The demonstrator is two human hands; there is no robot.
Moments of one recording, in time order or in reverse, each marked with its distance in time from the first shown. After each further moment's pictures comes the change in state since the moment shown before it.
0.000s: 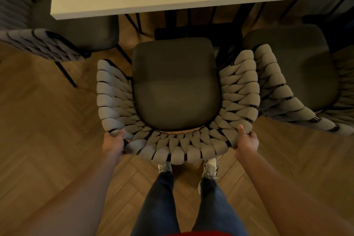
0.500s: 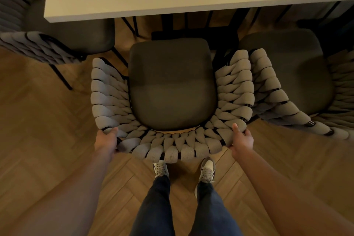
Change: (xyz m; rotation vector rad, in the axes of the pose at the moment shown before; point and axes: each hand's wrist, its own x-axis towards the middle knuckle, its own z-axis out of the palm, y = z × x) left_hand 0.014 0.020 0.007 -0.043 0.037 -0.012; right_hand 0.012 -0.010 0.009 0.016 -0.112 0.011
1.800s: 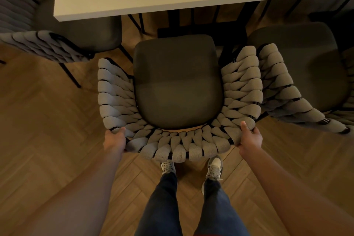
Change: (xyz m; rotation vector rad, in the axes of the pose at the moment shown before) left_hand 0.007 -0.011 -0.006 0.087 0.043 -0.001; right_hand 0.006 0.006 0.002 0.000 0.022 0.002
